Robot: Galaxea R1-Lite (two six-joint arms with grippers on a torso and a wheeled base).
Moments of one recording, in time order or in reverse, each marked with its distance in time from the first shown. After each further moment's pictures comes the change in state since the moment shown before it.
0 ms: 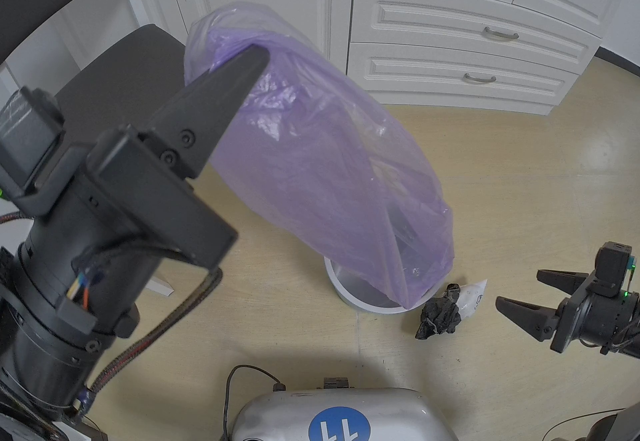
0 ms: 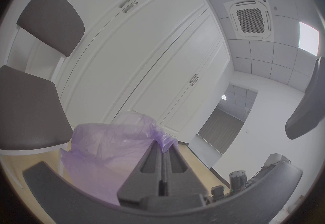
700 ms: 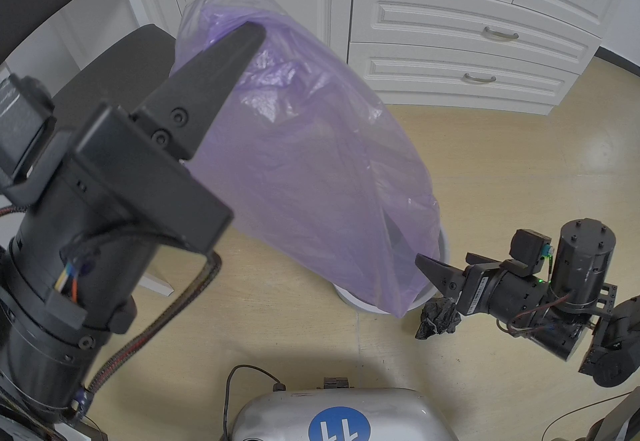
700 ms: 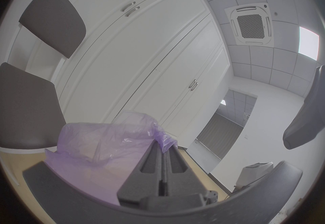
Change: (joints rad) left arm -0.019 0.009 -0.017 -0.041 0.015 0.000; right arm 0.064 0.506 -0.006 -0.611 -0.116 0.206
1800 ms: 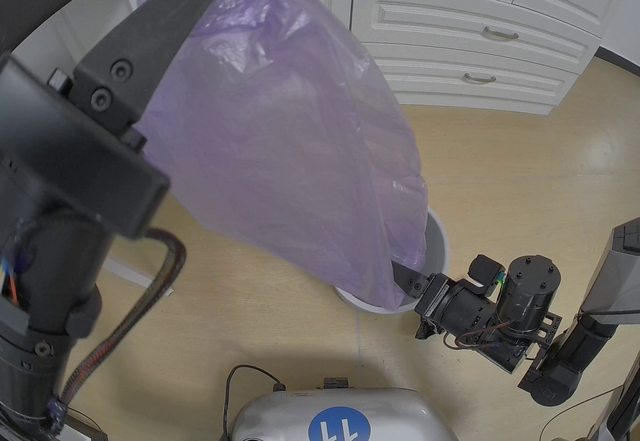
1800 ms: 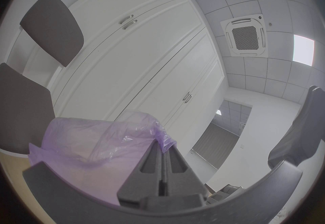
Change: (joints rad) left arm -0.063 -0.012 -0.011 -0.110 0.014 0.058; right arm -0.008 0.393 0.063 -0.564 0.117 0.360
